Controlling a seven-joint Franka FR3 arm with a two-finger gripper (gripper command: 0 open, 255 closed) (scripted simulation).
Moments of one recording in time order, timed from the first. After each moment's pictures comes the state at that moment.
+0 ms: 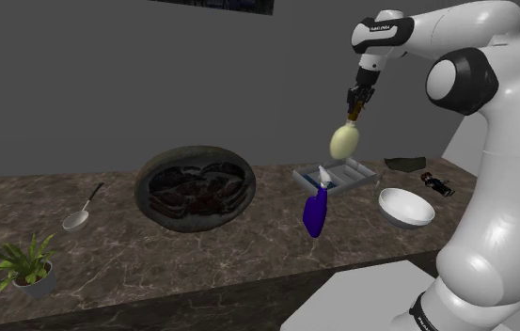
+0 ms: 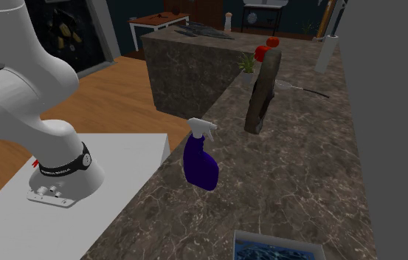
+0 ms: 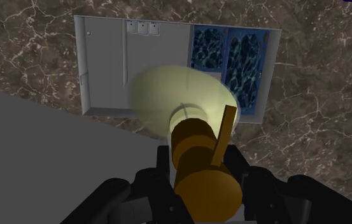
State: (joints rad) arm -0.35 0.34 -0.35 -1.35 0.15 1.73 -0.58
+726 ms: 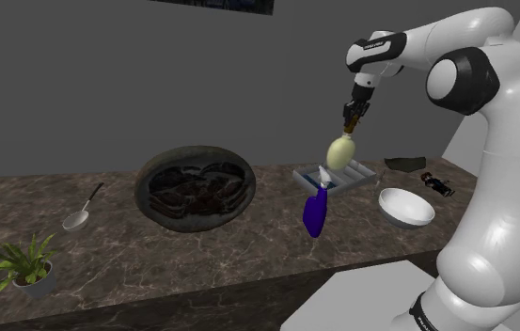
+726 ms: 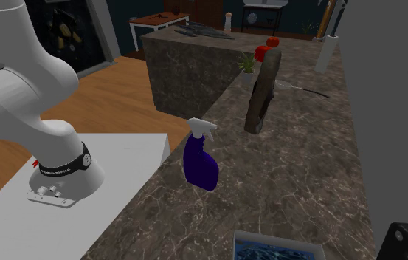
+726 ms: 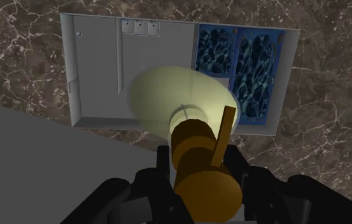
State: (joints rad) arm -0.35 0.33 -0.35 -1.51 0.15 1.88 -0.59
